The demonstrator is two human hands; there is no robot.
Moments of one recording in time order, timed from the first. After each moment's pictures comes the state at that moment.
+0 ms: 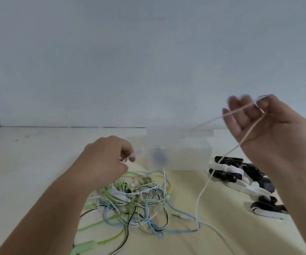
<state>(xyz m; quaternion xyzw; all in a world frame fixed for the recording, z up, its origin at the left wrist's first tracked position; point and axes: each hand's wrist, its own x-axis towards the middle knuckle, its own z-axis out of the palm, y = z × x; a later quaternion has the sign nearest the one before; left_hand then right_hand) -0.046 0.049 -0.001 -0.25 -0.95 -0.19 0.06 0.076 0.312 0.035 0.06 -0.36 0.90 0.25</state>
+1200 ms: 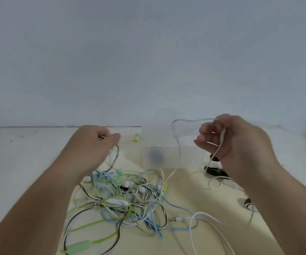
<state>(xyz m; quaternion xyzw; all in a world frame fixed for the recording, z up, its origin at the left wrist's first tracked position) -0.051 0.044 0.006 -0.15 -0.88 -0.44 0.09 0.061 0.286 0.016 -0.09 -0.53 0.81 0.26</state>
